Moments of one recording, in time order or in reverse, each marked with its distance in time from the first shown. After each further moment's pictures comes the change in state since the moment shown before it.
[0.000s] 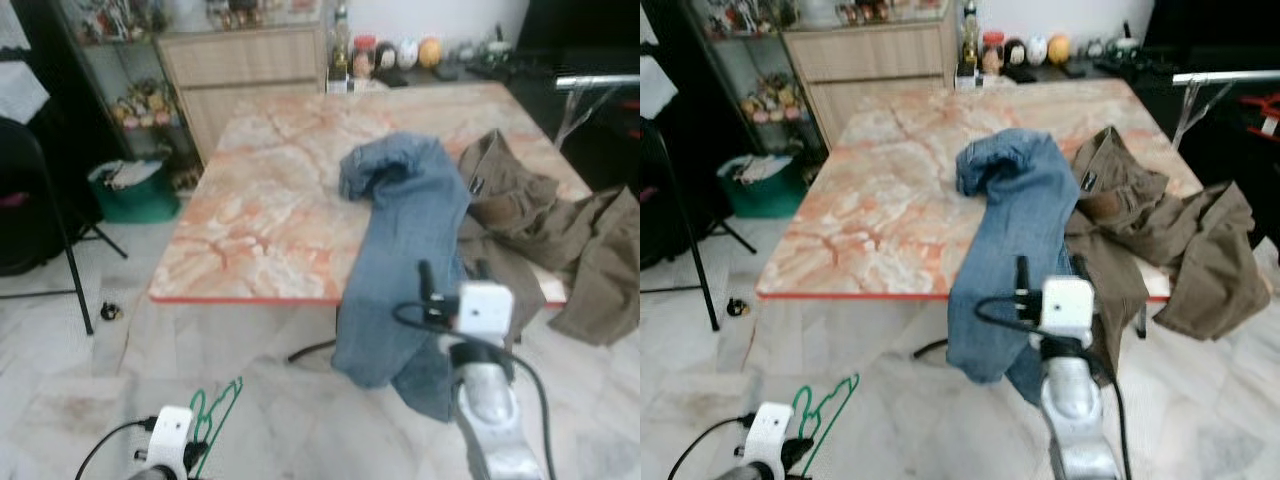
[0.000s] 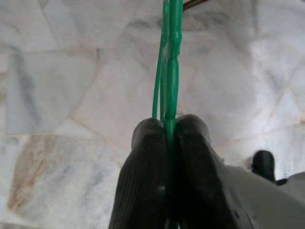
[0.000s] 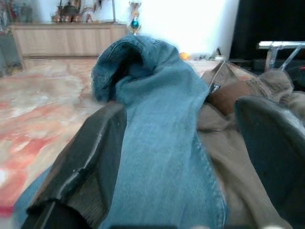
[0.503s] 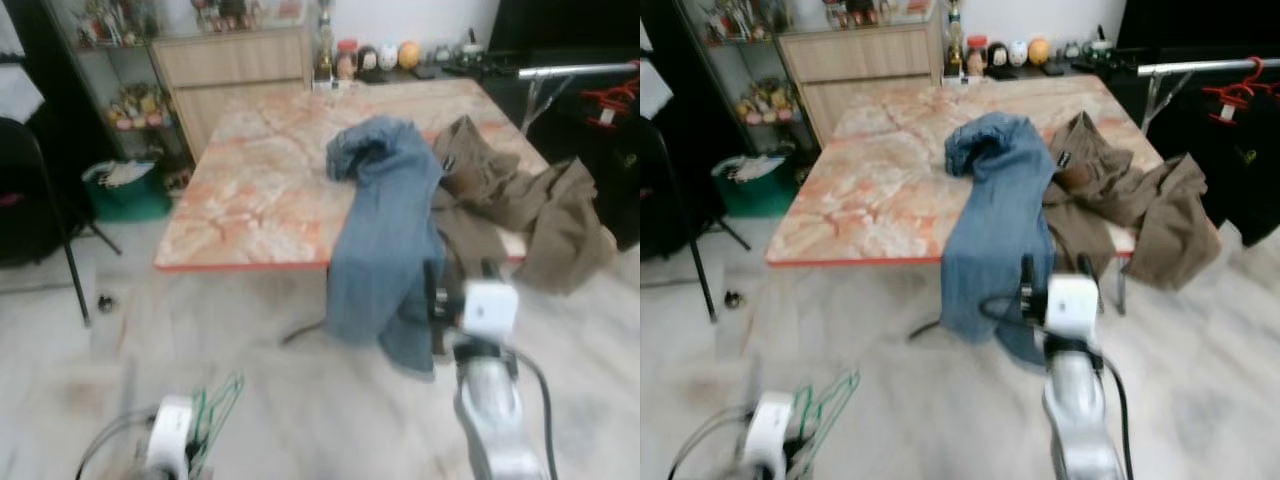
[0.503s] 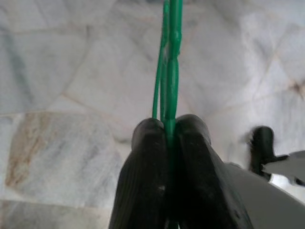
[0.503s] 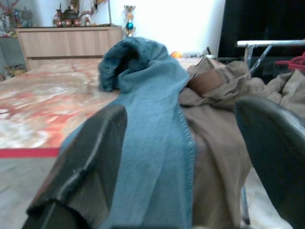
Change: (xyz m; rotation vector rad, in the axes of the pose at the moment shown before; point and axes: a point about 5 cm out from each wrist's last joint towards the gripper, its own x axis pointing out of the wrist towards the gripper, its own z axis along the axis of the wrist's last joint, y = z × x) left arm -0.002 0.004 -0.005 -0.001 0.018 0.010; right arm -0.001 0.007 -0.001 0.019 0.005 0.014
